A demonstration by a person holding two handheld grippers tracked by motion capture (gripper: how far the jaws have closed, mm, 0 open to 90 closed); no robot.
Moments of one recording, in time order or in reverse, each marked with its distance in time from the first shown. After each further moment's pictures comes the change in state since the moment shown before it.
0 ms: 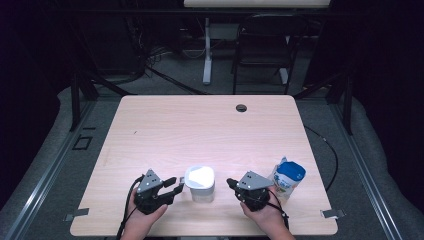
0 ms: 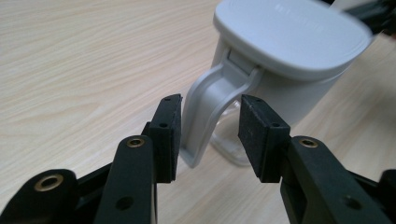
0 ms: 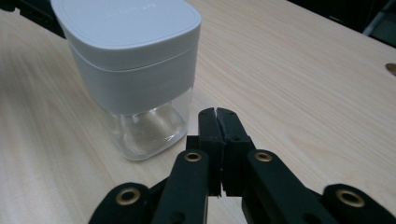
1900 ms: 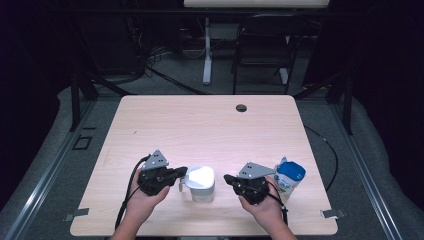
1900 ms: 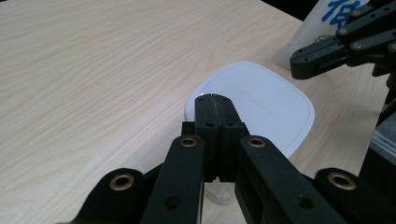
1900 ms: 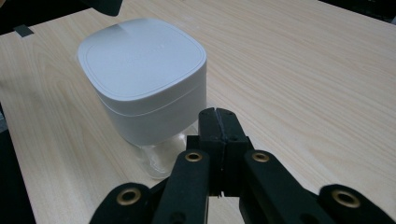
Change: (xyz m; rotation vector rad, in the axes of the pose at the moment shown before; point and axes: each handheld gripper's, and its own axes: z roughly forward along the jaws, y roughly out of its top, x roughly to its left) left arm -0.003 0.064 0.000 0.070 -0.080 0.069; right arm -0.008 0.024 -0.003 0.015 0.076 0.081
